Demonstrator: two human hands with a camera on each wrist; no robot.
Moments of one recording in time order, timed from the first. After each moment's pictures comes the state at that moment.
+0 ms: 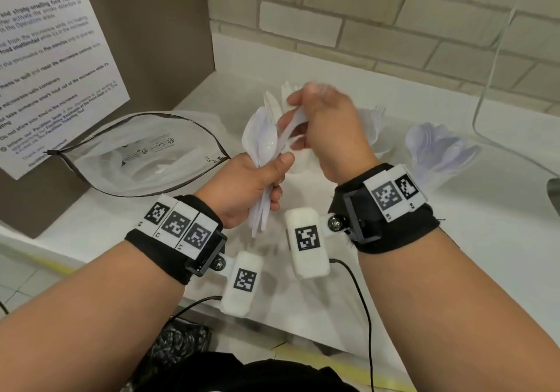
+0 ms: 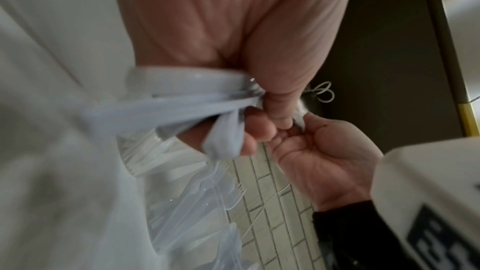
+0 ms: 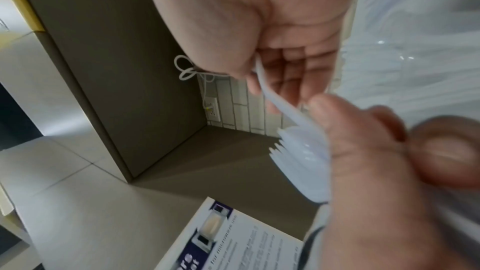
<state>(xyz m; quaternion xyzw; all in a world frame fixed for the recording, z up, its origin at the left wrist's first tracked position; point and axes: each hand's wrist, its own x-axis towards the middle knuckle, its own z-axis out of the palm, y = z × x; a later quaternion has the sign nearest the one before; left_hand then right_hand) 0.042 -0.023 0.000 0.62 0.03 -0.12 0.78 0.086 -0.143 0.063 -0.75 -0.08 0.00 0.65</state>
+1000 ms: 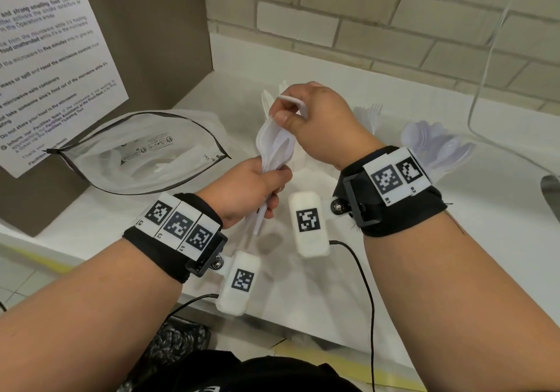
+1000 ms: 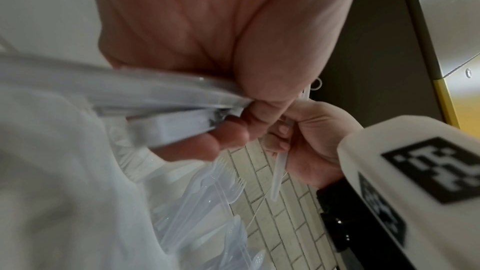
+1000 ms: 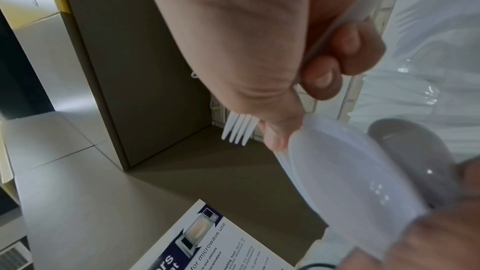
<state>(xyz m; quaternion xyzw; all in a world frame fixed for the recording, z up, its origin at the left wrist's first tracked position) 0.040 -0.026 -0.004 0.72 0.00 -0.15 0.68 0.098 -0.153 0.069 -0.91 -0.24 -0.04 0.33</state>
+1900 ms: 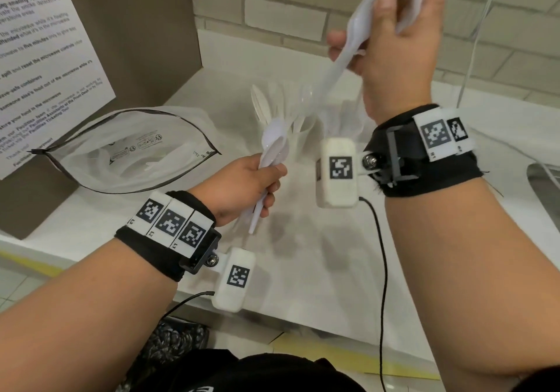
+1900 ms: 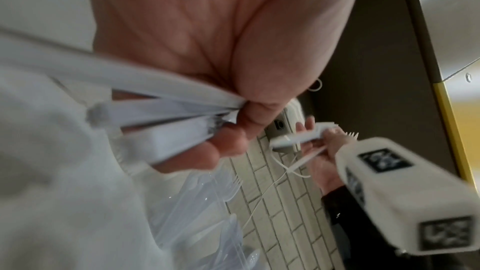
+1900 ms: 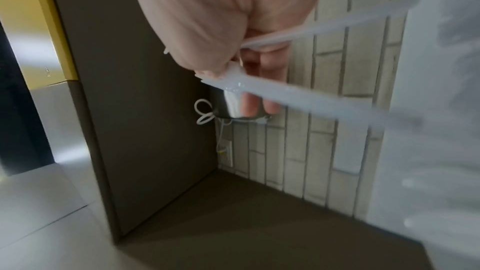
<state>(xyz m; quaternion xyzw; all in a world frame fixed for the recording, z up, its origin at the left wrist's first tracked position) 0.034 -0.032 0.003 0.71 0.02 -0.18 0.68 0.103 -0.192 0.114 -0.66 -0.15 -0.26 0.69</state>
